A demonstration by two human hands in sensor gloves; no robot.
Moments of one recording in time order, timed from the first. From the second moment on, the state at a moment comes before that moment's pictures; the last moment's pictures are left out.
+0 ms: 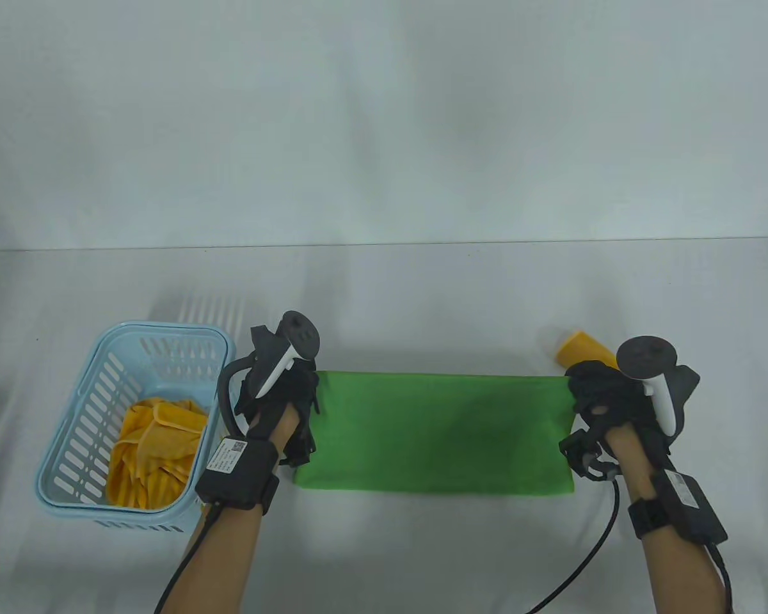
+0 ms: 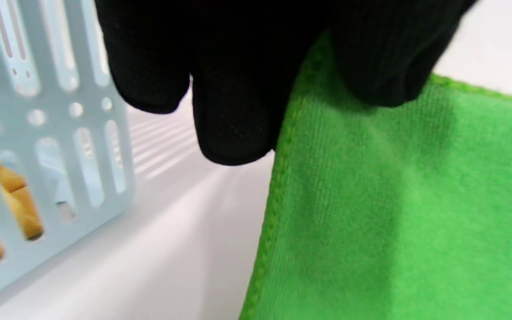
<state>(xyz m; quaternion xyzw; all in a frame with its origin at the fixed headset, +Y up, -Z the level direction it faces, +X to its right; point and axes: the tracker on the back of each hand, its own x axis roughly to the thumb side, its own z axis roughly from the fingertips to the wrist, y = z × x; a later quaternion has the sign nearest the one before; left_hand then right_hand) -0.166 -0.670 -0.431 -0.11 0.13 0.07 0.98 0.300 -0.689 -0.396 -0.24 0.05 0.92 0.31</state>
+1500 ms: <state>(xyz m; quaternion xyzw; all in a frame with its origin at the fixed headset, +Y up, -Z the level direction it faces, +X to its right) -0.141 -0.648 -0.379 -0.03 0.03 0.13 0.99 0.216 -0.652 -0.363 -0.17 -0.01 0.97 0.16</state>
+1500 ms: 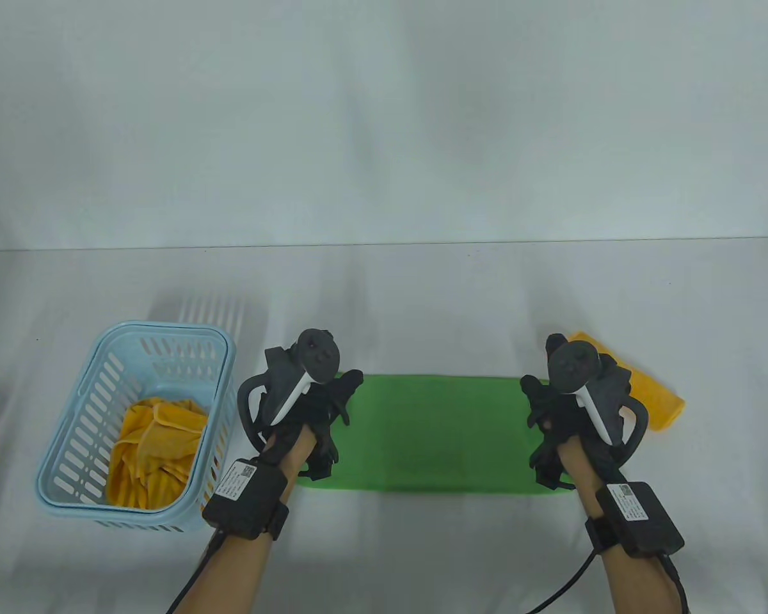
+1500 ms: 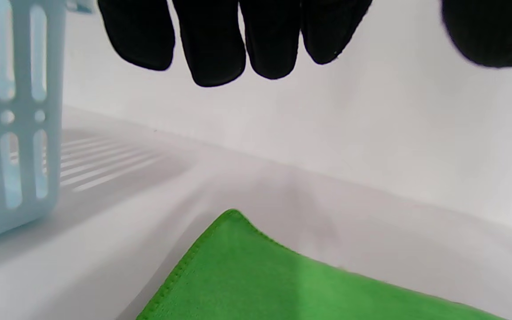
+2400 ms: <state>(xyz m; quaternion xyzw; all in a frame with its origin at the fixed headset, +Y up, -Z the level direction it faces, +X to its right) -0.195 -0.607 -0.275 0.11 -0.05 0.19 0.97 0.004 -0.696 -0.316 0.13 0.10 0.97 0.16</state>
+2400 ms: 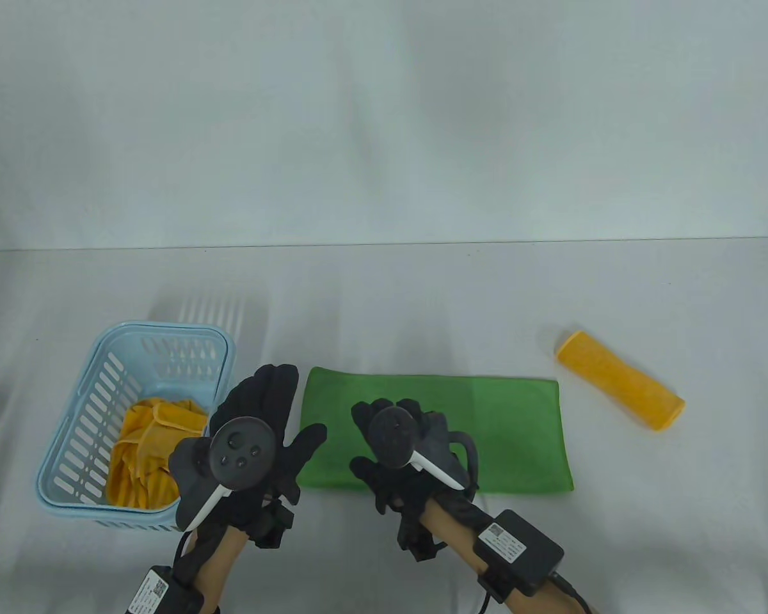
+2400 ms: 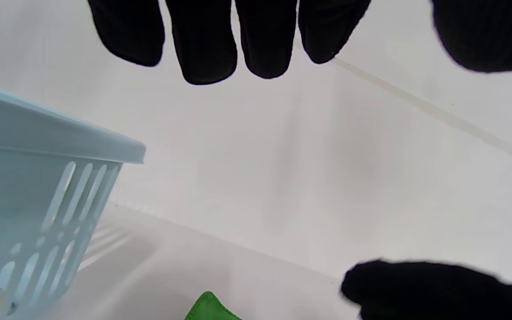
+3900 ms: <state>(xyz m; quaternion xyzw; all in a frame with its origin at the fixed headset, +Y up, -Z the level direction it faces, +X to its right) -0.210 -0.605 -0.275 0.12 -0.04 0.22 0.97 -0.068 -0.748 -0.358 0.08 0.15 0.97 0.19</state>
